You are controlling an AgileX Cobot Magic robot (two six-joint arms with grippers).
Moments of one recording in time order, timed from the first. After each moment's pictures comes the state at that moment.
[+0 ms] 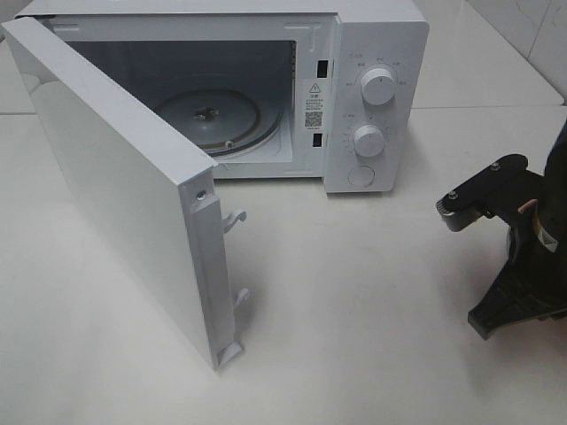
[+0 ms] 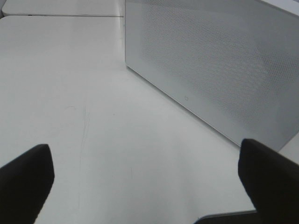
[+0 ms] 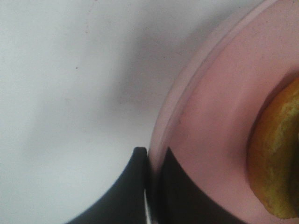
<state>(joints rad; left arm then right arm) 0.06 0.00 -0.52 -0.22 1.09 0.12 0.53 1.48 -0.66 -0.51 0.79 0.51</state>
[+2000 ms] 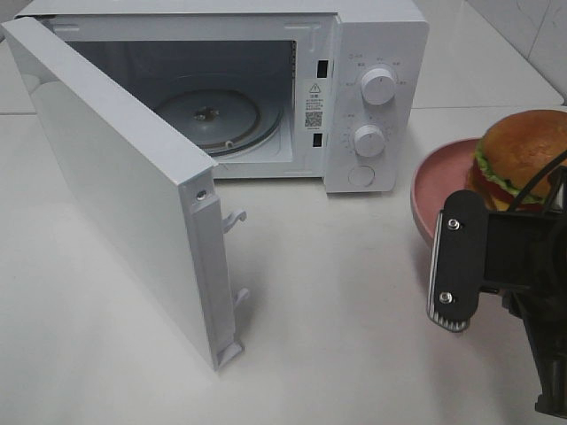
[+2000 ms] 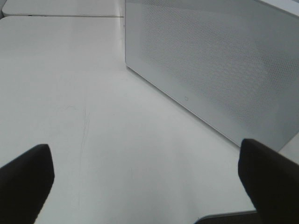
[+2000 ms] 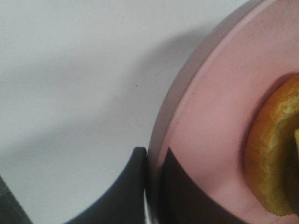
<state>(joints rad) 0.06 0.00 -0.52 -0.22 1.08 0.12 0.88 1.20 -0.55 -0.64 0.81 0.06</state>
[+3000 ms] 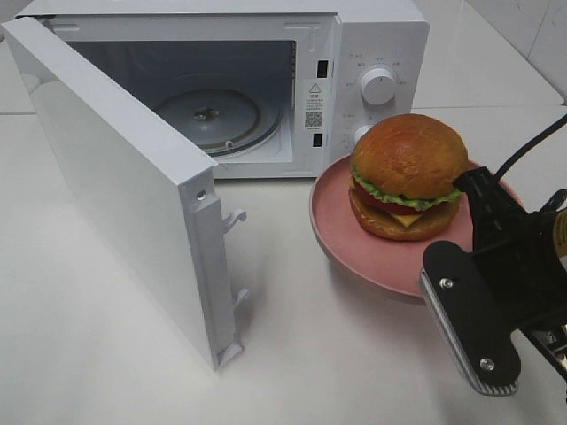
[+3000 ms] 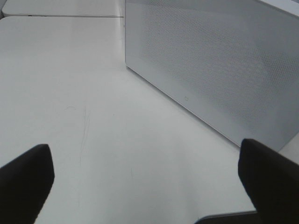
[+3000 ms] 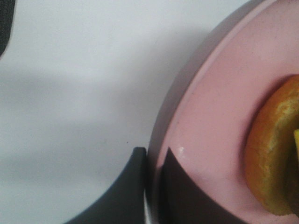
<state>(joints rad) 0.06 0.00 -0.52 -0.22 1.08 0.12 0.72 1.20 -0.55 -0.39 0.54 -0.82</state>
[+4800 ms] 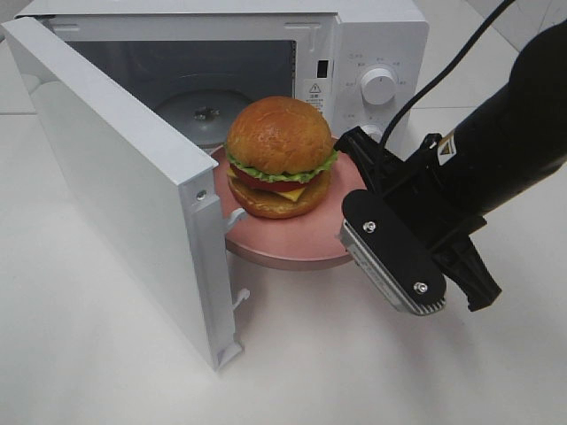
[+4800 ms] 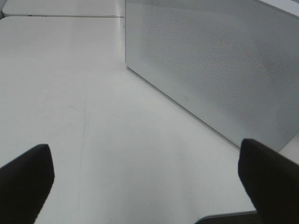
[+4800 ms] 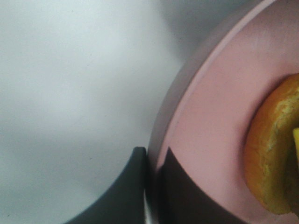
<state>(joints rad) 0.06 0.00 -0.52 -0.22 1.08 0.12 0.60 1.49 -0.82 0.18 0.46 -1.75</state>
